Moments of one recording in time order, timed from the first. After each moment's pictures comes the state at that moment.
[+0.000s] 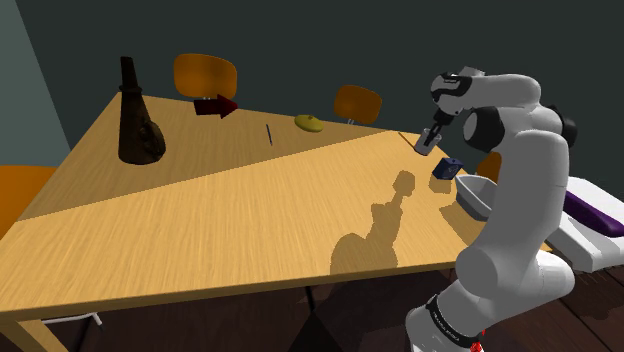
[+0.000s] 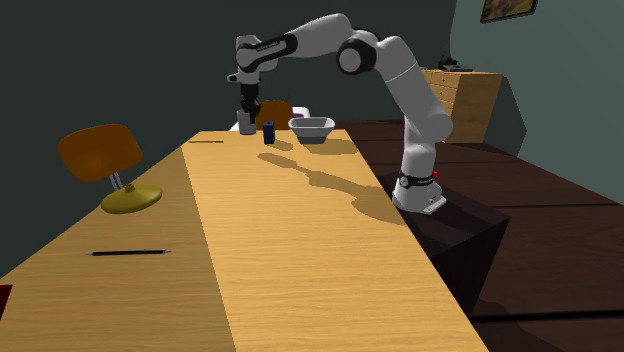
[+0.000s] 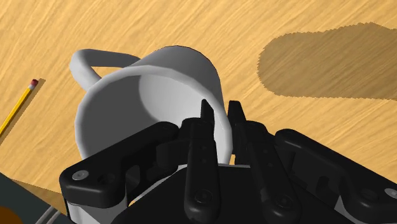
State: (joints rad) arm -0.58 0.61 -0.45 -1.26 0.25 1.88 -1.28
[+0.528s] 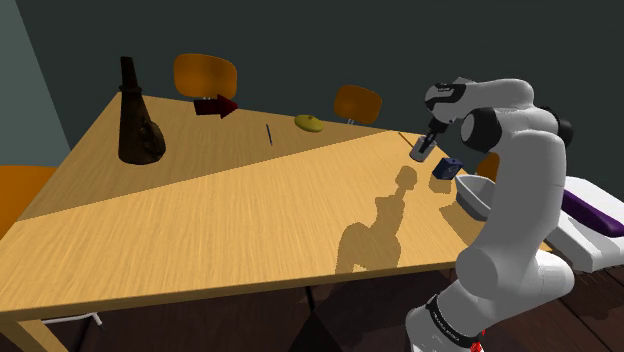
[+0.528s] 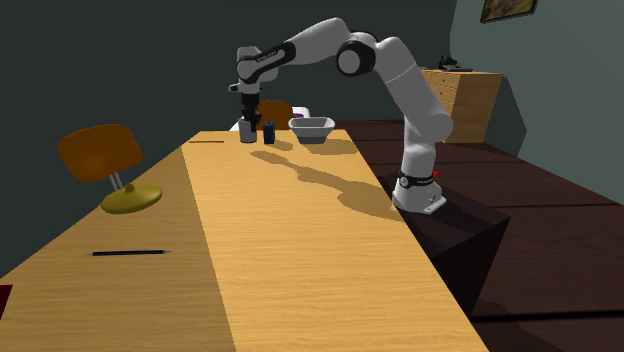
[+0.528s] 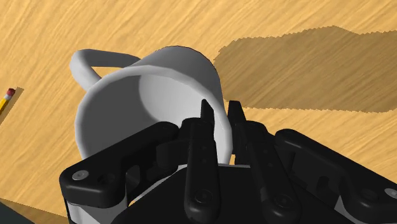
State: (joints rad) arm -0.57 0.63 -0.44 -1.34 0.26 1.97 -1.29
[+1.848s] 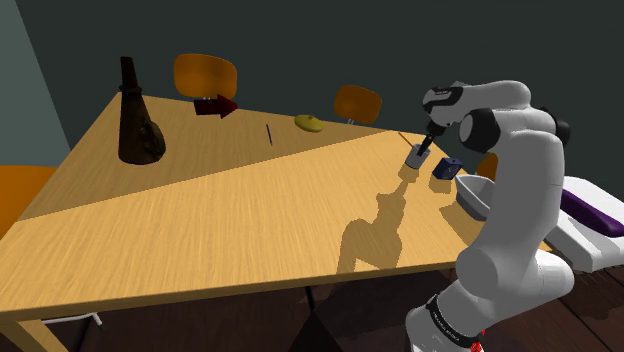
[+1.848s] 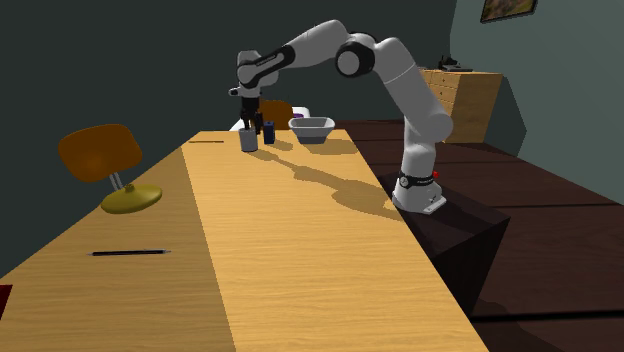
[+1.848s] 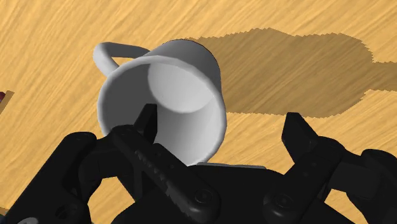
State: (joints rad) arm -0.57 0.64 -0.44 -1.36 0.26 2.00 -1.30
